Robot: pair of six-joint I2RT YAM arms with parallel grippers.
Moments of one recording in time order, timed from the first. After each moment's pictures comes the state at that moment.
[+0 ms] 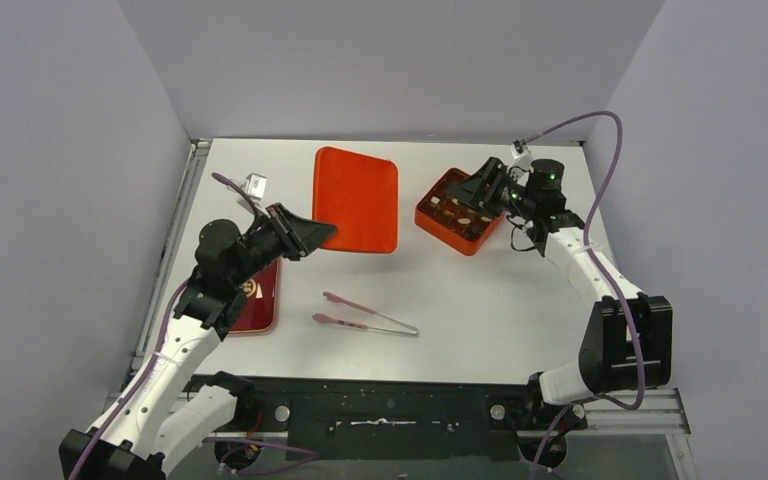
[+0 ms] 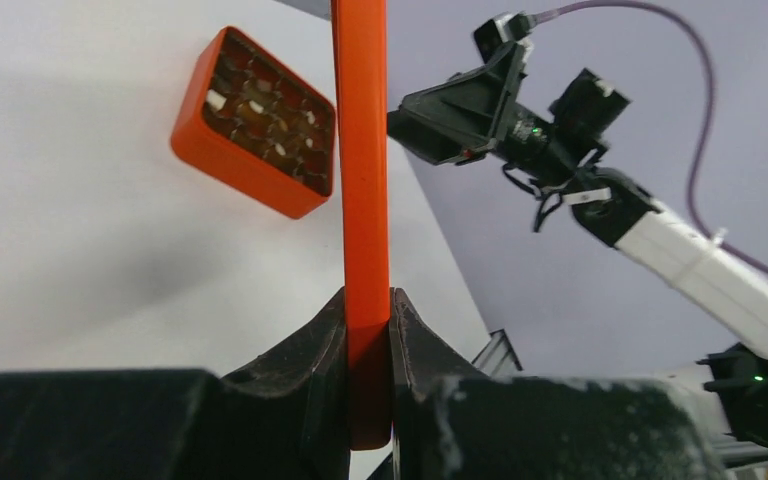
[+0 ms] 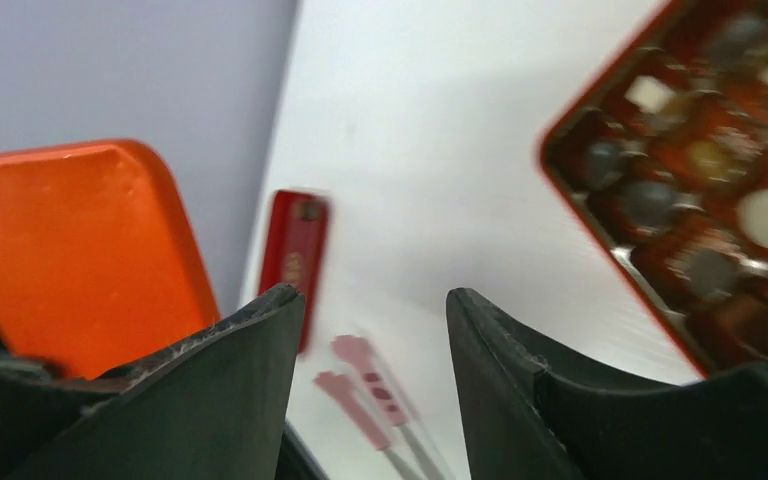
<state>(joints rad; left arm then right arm) -0.35 0.87 0.72 0.06 0.41 -0.84 0.09 1.46 1.05 -0.07 -0.60 0.66</state>
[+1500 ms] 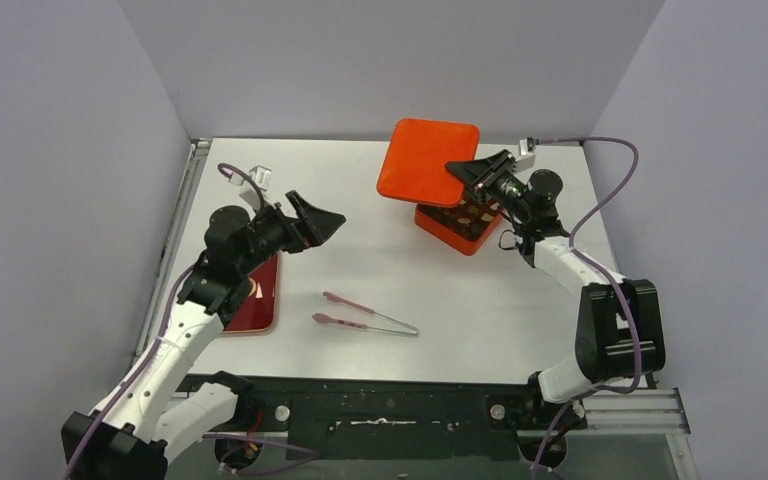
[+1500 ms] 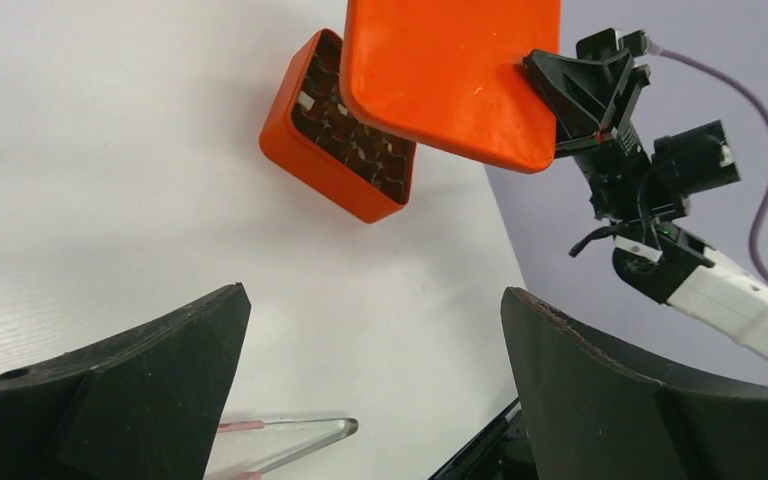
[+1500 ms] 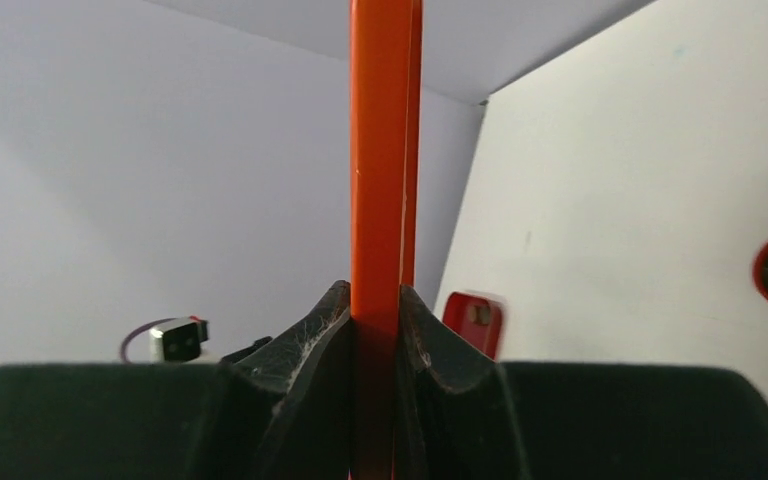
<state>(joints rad) -0.36 0.91 0.77 0.00 0.30 -0.81 0.13 1.51 0.88 0.73 -0.61 1.30</state>
